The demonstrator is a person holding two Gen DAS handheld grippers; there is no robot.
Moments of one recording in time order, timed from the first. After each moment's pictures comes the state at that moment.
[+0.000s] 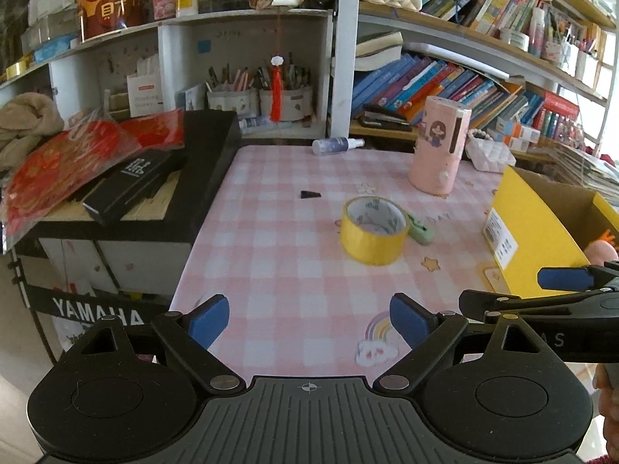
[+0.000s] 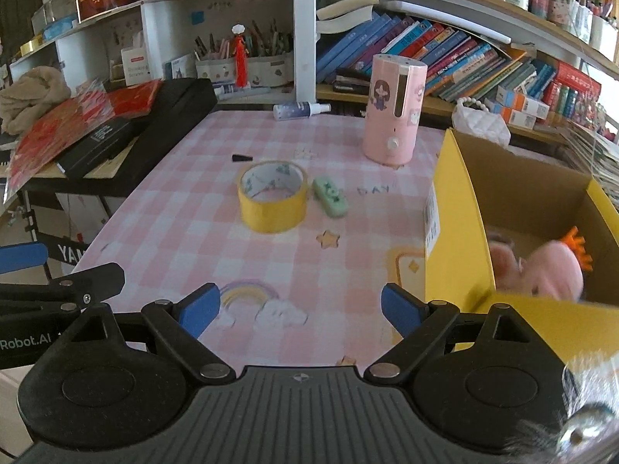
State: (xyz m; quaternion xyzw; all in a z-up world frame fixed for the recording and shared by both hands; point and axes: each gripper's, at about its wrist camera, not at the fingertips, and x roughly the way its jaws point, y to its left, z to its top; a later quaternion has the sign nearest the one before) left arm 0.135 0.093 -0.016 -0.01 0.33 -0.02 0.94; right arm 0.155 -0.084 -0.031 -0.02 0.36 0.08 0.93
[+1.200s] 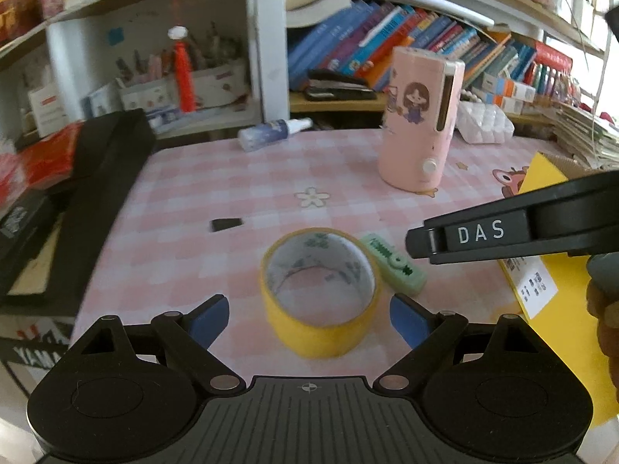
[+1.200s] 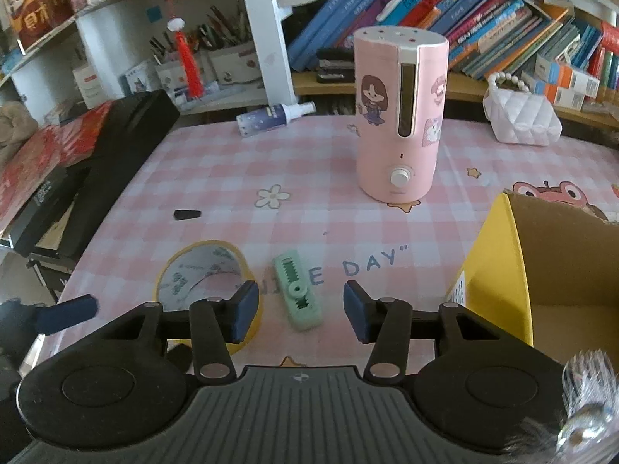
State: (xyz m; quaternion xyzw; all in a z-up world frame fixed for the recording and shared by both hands) left arm 0.289 0.024 -0.063 0.04 0.37 -0.08 0.92; right arm 0.339 -0.125 -0.050 0.03 0.42 0.10 0.90
